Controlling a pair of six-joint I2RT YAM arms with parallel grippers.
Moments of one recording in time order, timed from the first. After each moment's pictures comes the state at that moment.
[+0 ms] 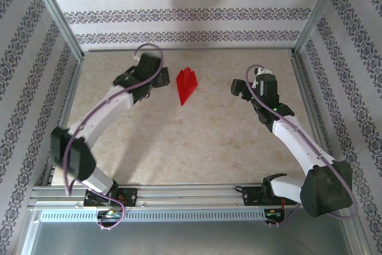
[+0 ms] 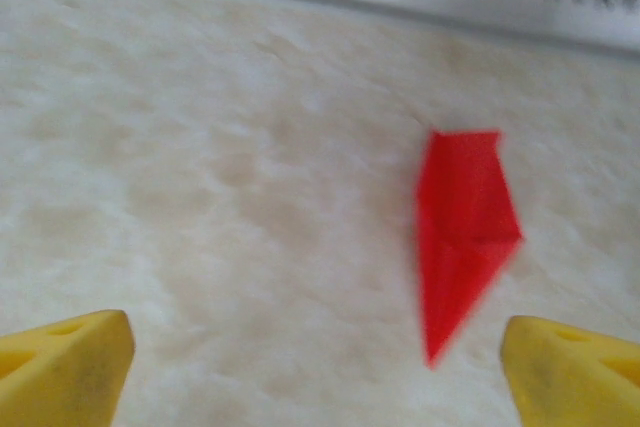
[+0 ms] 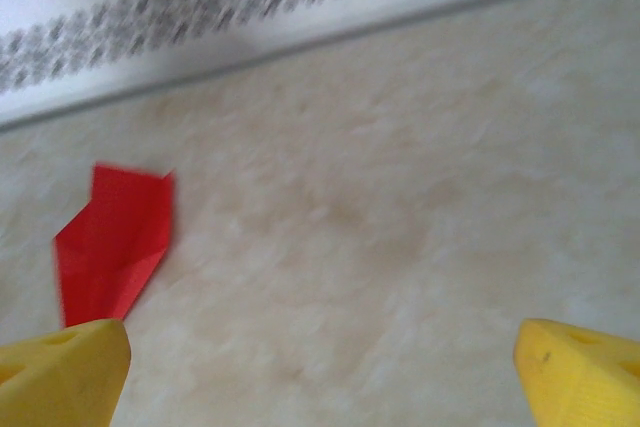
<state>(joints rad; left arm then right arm) -0.43 1.50 1.34 -0.59 -0.41 -0.52 0.21 1.20 0.84 -0.14 0.13 0.37</state>
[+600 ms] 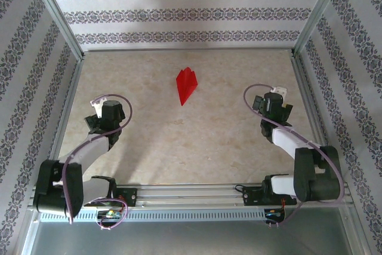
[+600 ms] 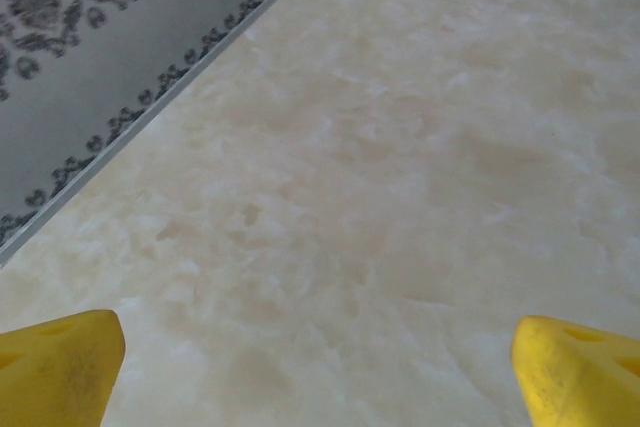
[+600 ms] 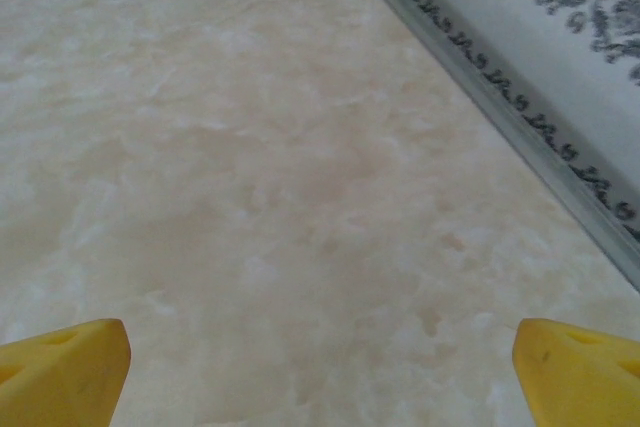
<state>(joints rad) -0.07 1.22 0.47 0.10 -0.61 -0.32 0.04 1.33 0.50 0.27 0.39 0.18</state>
